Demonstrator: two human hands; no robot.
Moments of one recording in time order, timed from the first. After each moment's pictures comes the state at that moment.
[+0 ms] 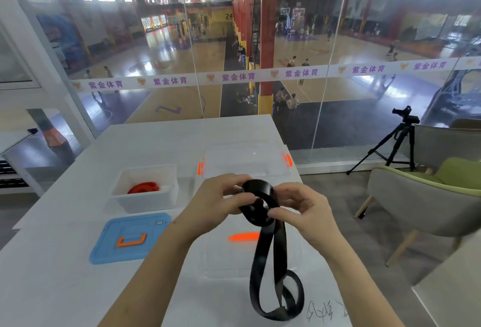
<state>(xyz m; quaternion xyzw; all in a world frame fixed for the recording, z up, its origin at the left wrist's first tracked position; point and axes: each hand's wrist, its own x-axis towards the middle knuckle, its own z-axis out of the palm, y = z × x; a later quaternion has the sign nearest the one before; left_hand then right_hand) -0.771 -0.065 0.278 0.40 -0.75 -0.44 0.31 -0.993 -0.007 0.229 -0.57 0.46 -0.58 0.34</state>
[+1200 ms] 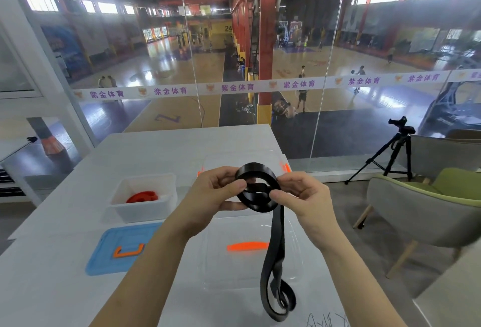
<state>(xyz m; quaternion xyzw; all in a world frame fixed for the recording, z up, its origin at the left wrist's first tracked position) -0.770 -0.072 0.298 0.35 -0.62 -0.58 0.39 -0.987 -0.016 0.270 -0.49 0.44 -0.65 0.39</state>
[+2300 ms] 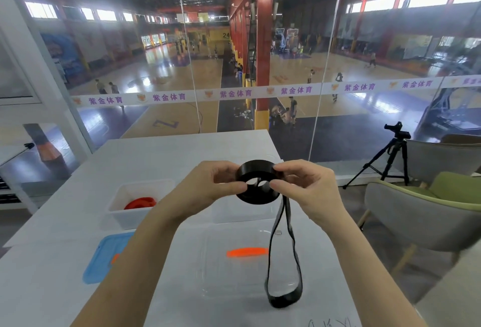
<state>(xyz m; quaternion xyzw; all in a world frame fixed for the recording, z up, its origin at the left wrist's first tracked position) -0.759 -0.089 0.332 0.37 -0.75 -0.46 0.31 -0.995 -0.024 0.306 -0.59 0.43 -0.63 0.27</state>
